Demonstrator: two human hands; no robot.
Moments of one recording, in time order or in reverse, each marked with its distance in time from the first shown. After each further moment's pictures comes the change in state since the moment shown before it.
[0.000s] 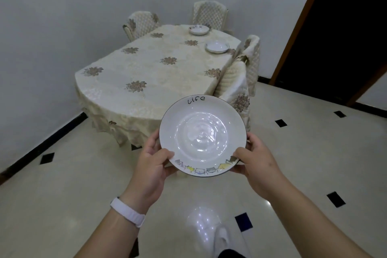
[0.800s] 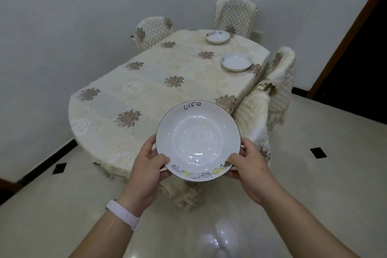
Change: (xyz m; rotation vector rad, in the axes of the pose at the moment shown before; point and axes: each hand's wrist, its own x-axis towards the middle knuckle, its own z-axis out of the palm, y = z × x) left_hand 0.287 0.037 0.112 0.151 0.215 -0.007; right_hand 0.330 -0.084 -0.031 -0.044 -0.176 0.081
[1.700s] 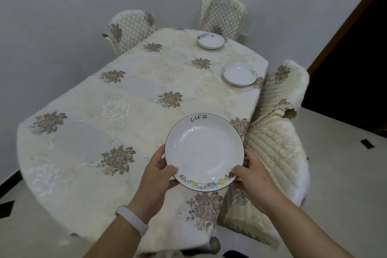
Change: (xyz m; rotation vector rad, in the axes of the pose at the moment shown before) left_hand 0.251 0.032 -0.071 -0.025 -0.231 -0.123; right_hand 0.190 -0.024 0.116 -0.127 0.178 0.100
